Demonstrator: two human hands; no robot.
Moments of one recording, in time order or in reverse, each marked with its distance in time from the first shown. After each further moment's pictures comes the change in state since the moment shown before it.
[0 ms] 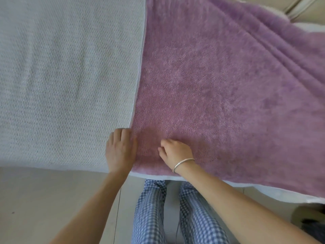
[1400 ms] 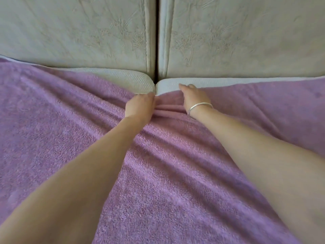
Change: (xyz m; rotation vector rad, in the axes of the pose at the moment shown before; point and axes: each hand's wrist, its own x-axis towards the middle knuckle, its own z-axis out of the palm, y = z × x) left_hand 0.284 0.564 0.216 0.186 -0.221 0.244; right_hand 0.138 0.567 -0.309 -0.070 0.317 0.182
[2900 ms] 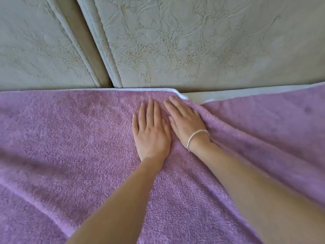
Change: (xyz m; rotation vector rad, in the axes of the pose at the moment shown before) left_hand 0.036 0.130 0.087 -0.084 0.299 -0.090; right_hand 0.025 0.108 0.028 0.069 0.113 -0.166
